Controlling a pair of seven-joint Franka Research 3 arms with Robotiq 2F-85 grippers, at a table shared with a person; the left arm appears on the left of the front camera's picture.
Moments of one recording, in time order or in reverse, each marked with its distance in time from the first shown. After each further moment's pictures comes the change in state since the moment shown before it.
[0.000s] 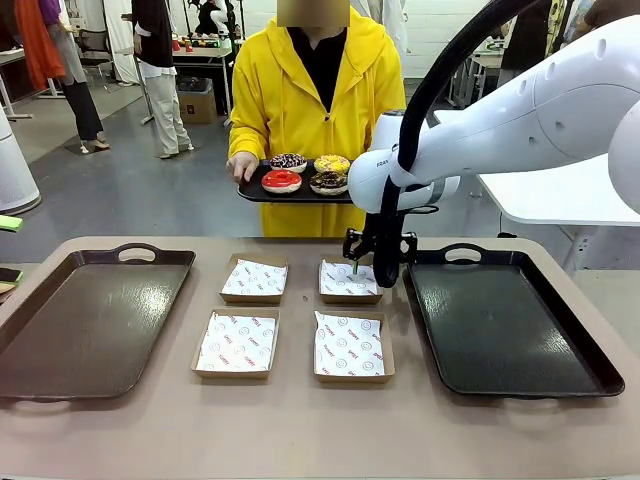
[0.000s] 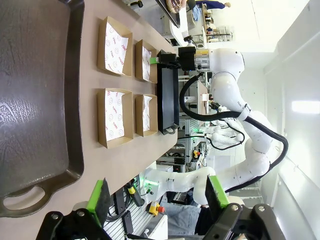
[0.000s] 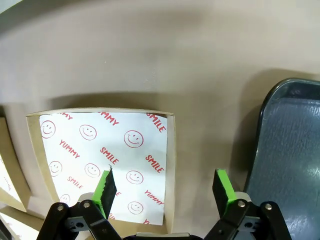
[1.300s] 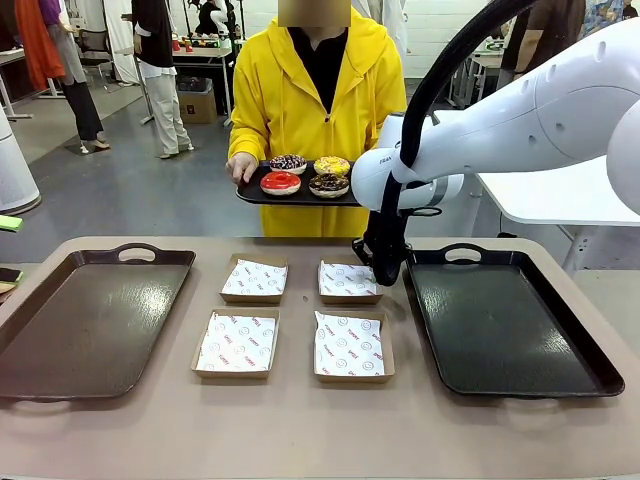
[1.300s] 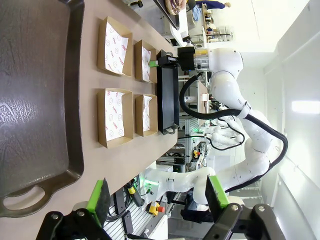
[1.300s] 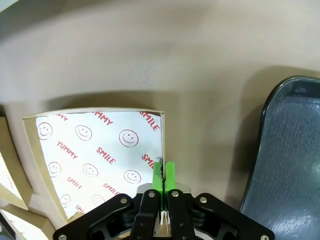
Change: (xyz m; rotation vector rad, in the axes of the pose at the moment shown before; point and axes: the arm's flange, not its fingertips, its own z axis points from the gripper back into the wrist) left arm 0.000 0.000 0.000 0.000 0.000 0.000; right arm 0.002 -0.006 -0.004 0.030 0.025 -0.015
